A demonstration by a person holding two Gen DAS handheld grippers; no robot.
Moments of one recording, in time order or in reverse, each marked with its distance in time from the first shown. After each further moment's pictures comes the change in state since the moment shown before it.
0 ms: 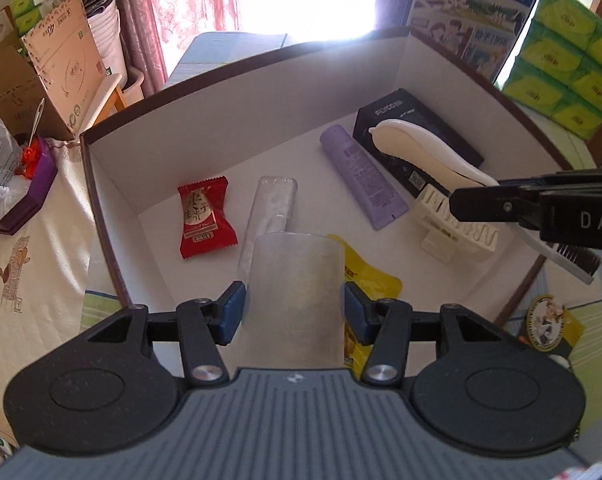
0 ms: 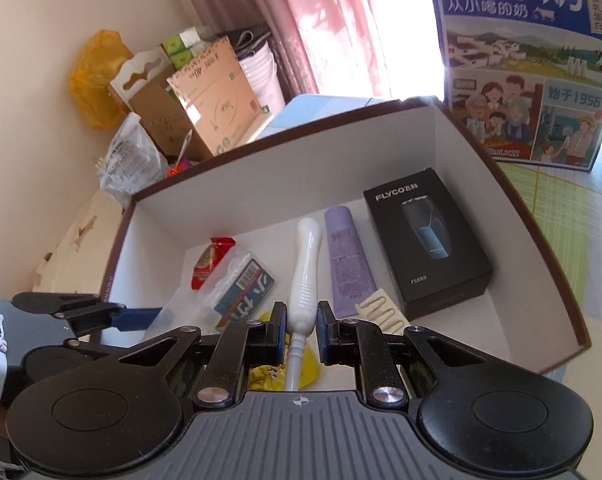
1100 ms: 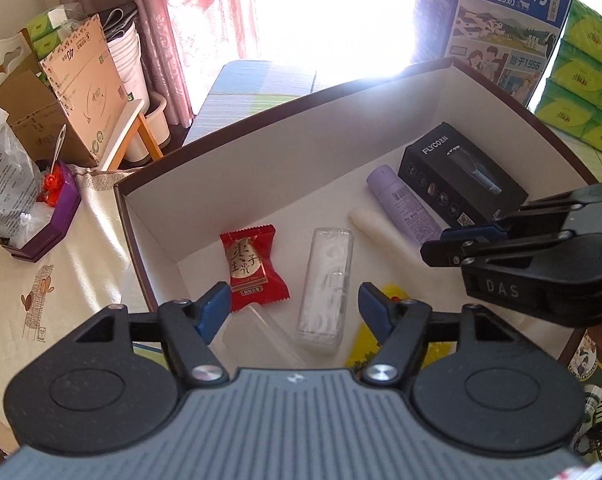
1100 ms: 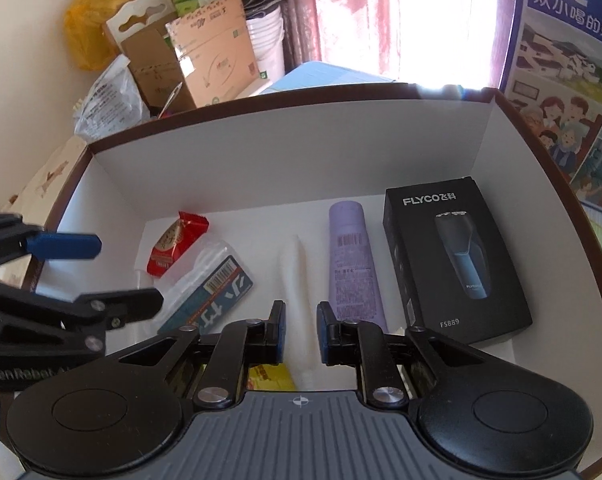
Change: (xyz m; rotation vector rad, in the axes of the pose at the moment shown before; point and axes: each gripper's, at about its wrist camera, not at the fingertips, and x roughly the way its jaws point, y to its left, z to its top) left arm 0.008 0.027 0.026 -0.001 -0.065 0.067; right arm 0.072 0.018 0.011 -0.169 0.081 -0.110
